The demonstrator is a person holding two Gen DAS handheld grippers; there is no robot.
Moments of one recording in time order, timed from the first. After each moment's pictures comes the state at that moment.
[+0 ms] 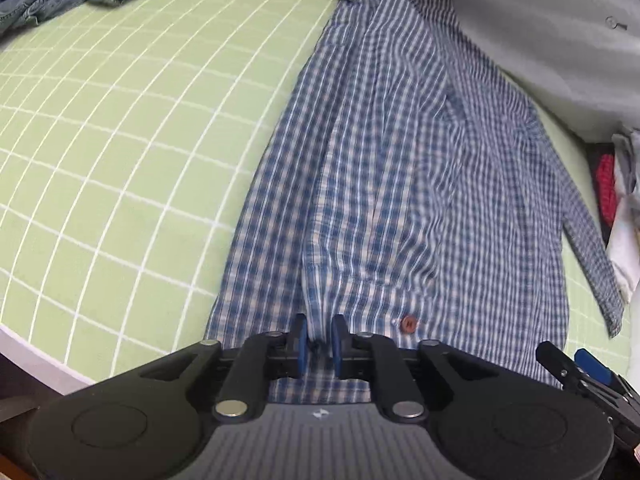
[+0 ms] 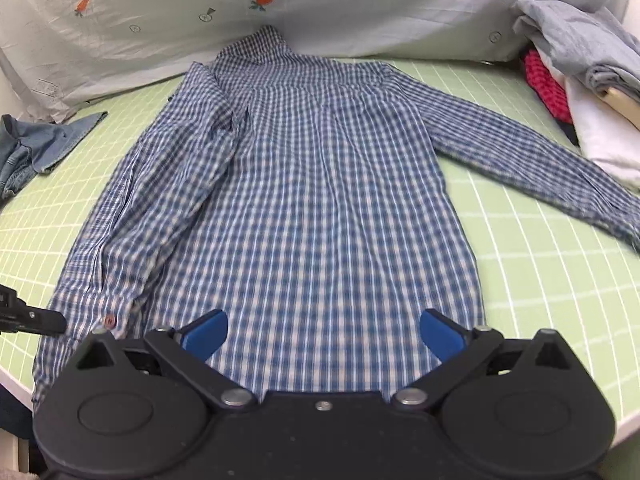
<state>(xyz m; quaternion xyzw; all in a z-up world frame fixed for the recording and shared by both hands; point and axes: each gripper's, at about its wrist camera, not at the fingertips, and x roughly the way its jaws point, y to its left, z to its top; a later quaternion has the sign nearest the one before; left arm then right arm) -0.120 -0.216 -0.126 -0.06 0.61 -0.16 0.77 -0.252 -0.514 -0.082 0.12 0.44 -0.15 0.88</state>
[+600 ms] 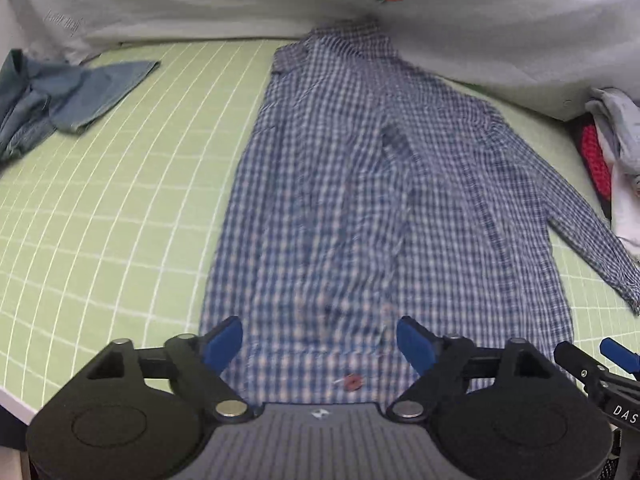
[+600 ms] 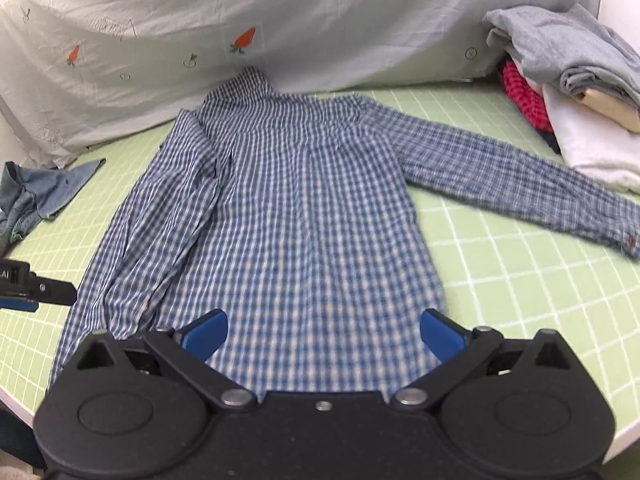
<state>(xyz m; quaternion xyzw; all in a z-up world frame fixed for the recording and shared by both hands) -0.128 -0.285 -0.066 0.05 0.52 -0.18 0.84 -0.267 -0.557 -0.066 0.15 0.39 -0.14 0.90</state>
